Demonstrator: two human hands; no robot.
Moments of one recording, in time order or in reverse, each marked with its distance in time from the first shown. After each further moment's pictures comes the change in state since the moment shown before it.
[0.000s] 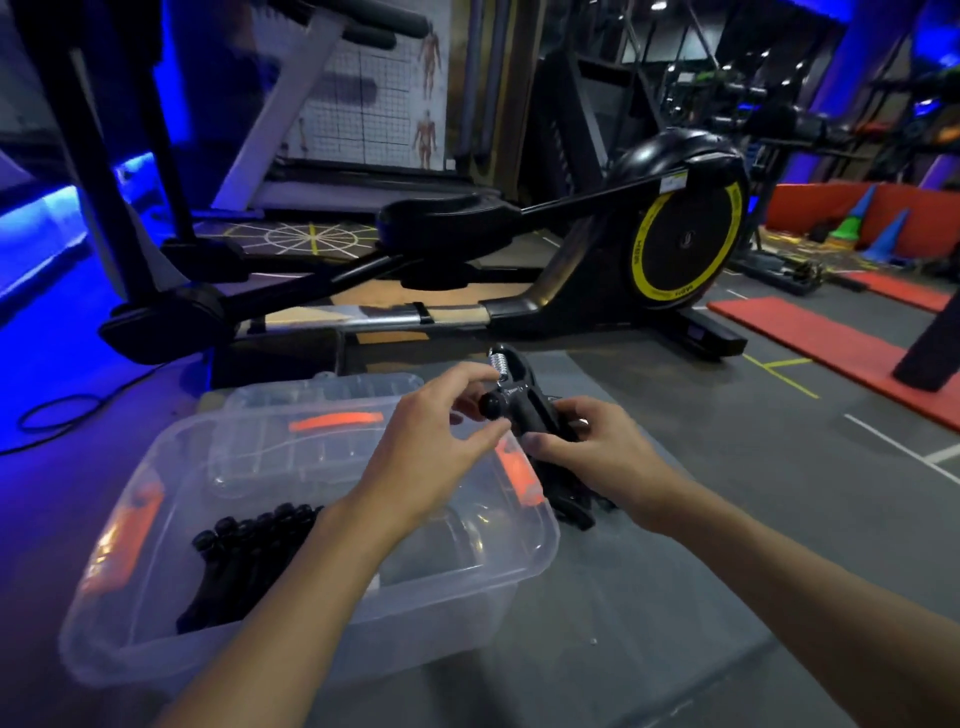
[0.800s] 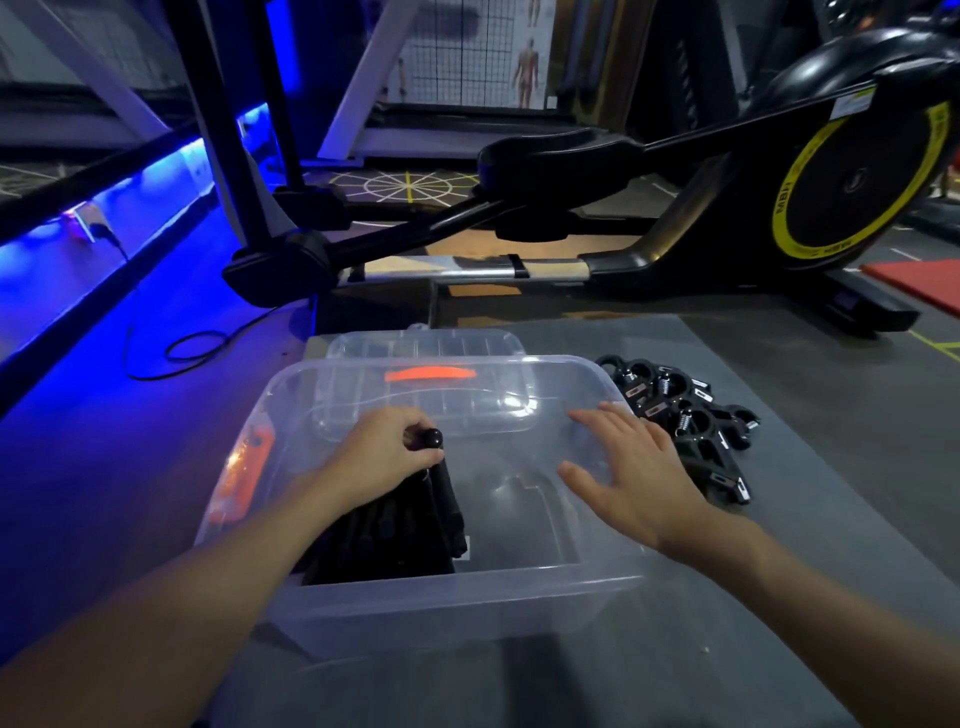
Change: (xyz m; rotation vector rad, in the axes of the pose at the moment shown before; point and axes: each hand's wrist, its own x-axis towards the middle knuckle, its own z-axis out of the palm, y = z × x) left_hand -0.027 -0.181 -0.077 0.306 -0.188 -0.430; right_hand 0.052 0.077 0.080 -0.791 -0.053 -0.277
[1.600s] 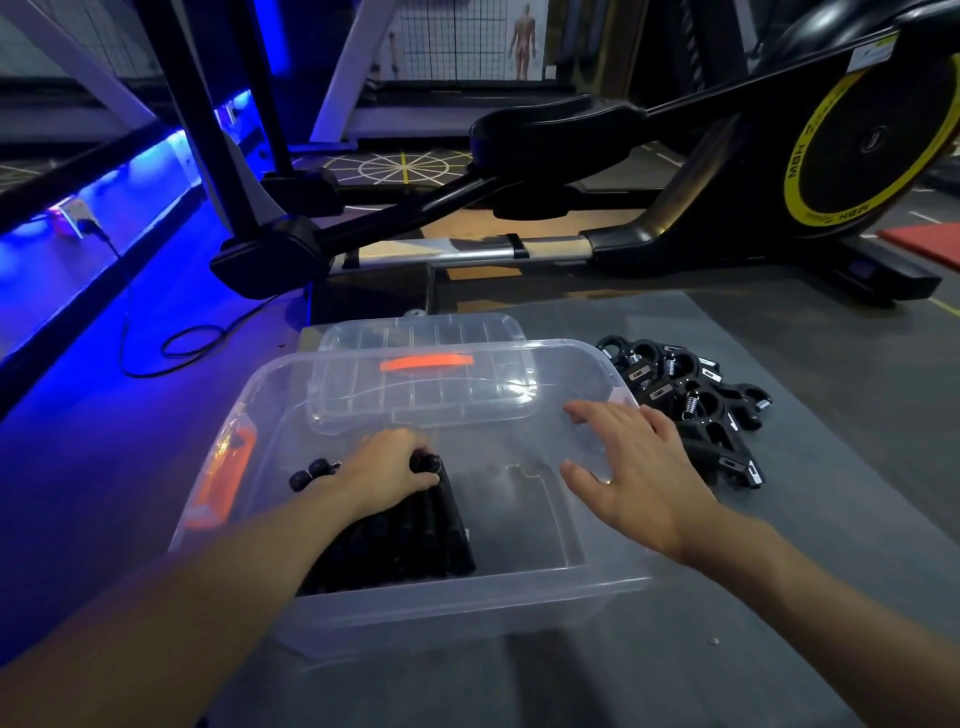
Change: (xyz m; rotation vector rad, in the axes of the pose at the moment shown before) left_hand 0.024 -0.039 0.037 0.374 -0.200 -0.061; right_hand -0.002 0.005 0.002 0.054 -0.013 -0.042
